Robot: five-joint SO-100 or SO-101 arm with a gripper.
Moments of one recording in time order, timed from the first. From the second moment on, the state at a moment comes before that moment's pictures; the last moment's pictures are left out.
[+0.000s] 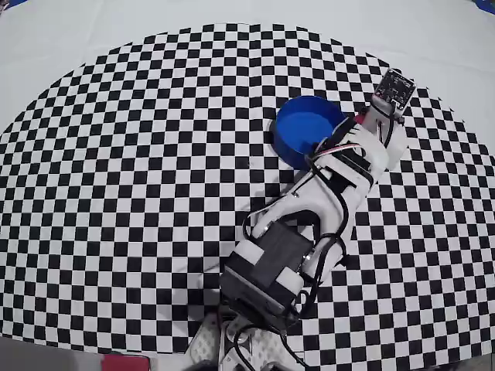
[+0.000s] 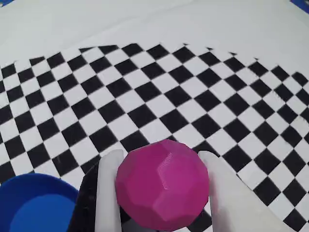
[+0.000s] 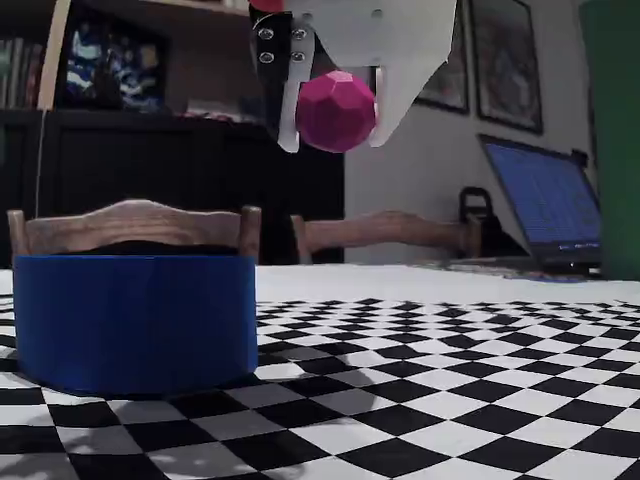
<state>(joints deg) 38.5 91.1 119.2 -0.4 -94.0</state>
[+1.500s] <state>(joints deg) 25.6 92.3 122.3 -0.5 -94.0</state>
